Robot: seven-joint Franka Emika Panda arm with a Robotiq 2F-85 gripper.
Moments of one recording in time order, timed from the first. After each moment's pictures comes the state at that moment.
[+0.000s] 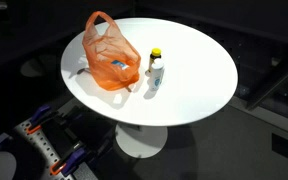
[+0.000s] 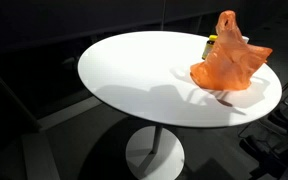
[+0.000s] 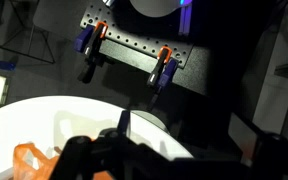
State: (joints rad) arm 0.23 -0.63 0.27 -2.54 0.06 1.60 0.07
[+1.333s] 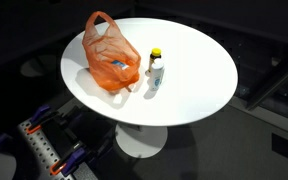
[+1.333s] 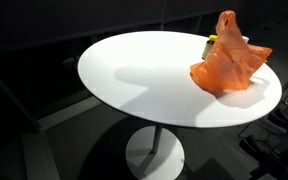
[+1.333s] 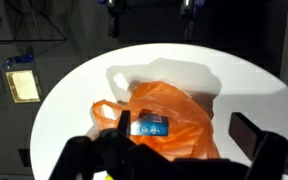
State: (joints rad) arm 0.05 -0.63 0.17 -2.51 -0.05 1.85 0.20
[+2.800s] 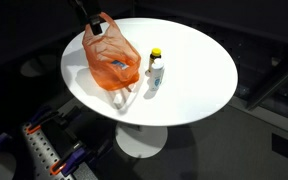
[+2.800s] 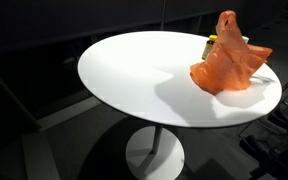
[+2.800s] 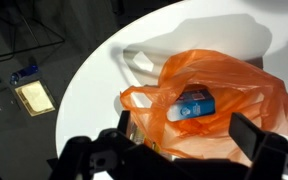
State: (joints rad) arm -0.08 -0.50 0.10 -2.58 -0.10 2.14 0.28
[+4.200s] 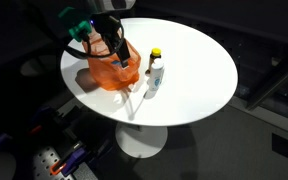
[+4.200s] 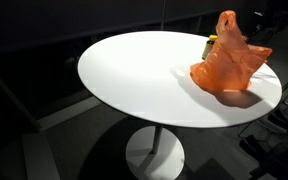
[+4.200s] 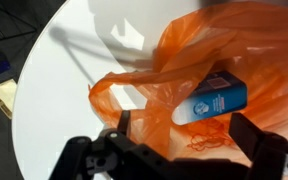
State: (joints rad) arm -0.10 -0.13 0.05 -2.61 -0.10 2.61 0.29
